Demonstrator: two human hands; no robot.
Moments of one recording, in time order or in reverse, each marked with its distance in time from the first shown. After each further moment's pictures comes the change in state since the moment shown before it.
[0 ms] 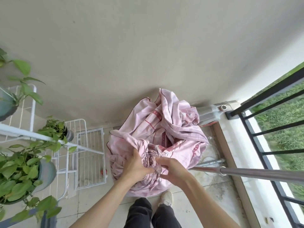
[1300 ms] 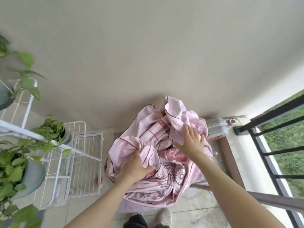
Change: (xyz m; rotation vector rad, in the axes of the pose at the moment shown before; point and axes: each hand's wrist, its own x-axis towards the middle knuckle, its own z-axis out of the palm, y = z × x) left_hand 0.078 -0.026 0.024 0.172 0.125 0.000; right_hand 0.077 -0.084 -0.057 -1.480 0.584 -0.419
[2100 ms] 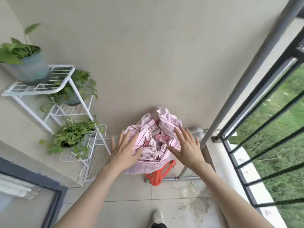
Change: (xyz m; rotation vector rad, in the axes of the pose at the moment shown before) left_hand -0.378 0.016 -0.047 0.270 0.473 0.324; right_hand -0.394 0.022 -0.137 0.045 0.322 -0.372
